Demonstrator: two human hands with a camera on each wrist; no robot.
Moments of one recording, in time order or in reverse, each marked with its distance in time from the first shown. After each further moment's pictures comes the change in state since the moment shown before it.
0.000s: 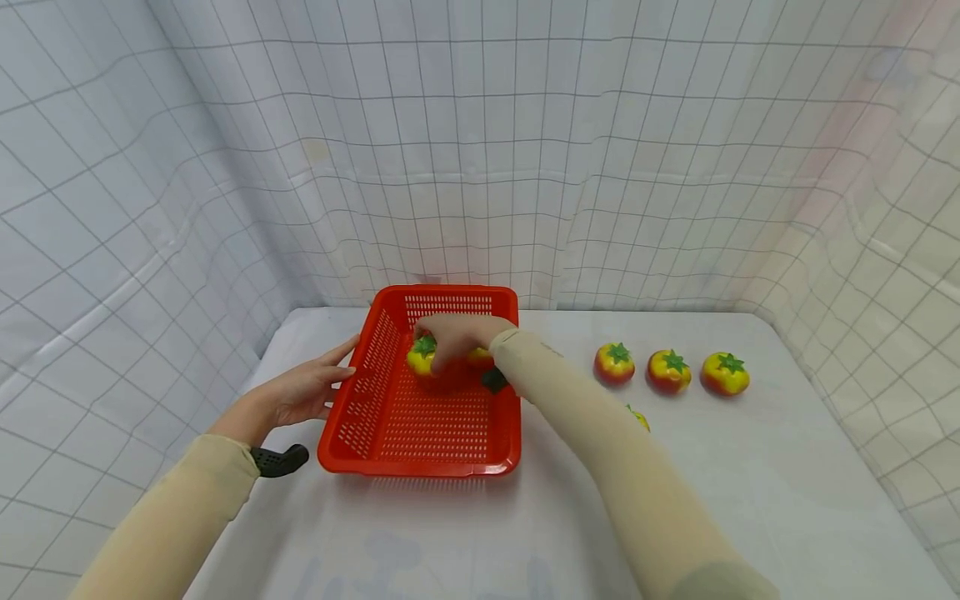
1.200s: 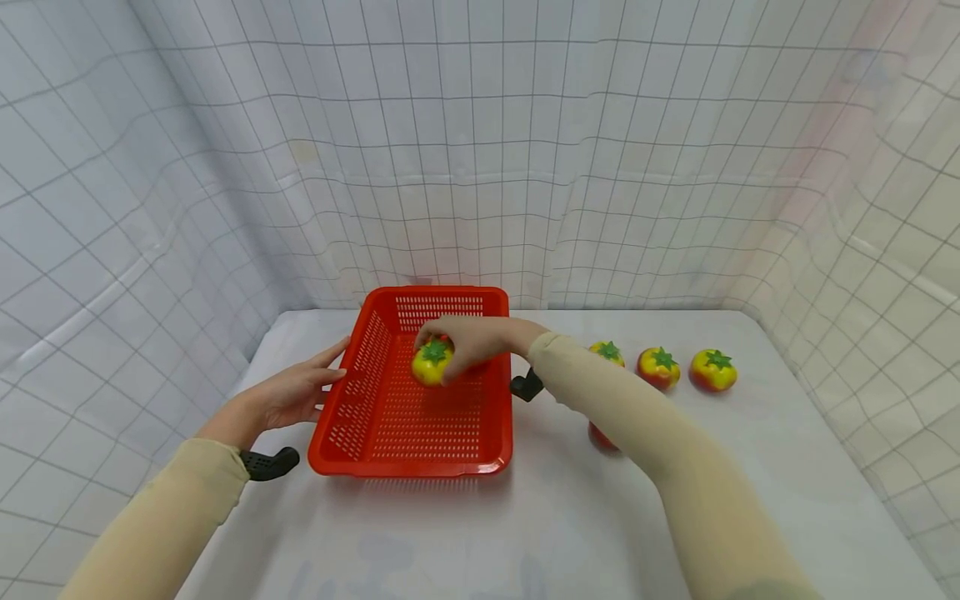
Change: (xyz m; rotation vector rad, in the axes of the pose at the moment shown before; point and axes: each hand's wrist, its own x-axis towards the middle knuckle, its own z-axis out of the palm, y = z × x) left_hand 0.001 -0.001 -0.001 -0.012 -0.017 0.006; right_hand -0.052 0.006 -0.010 0.054 -0.028 -0.139
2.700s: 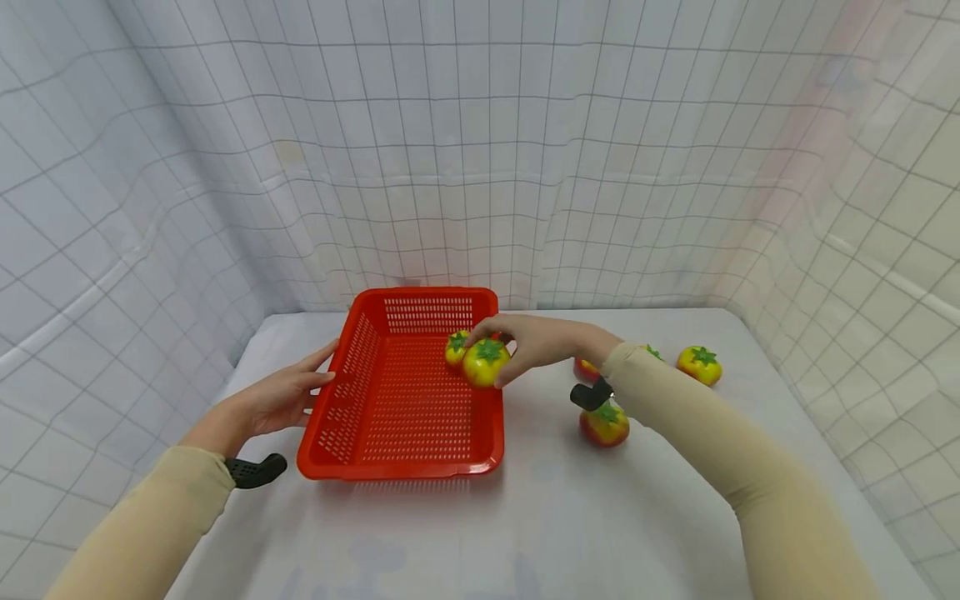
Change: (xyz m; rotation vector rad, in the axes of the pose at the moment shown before) left_hand -0.001 -0.001 0.000 0.017 -0.021 0.013; right_hand -0.096 0.025 -0.013 0.121 0.073 0.042
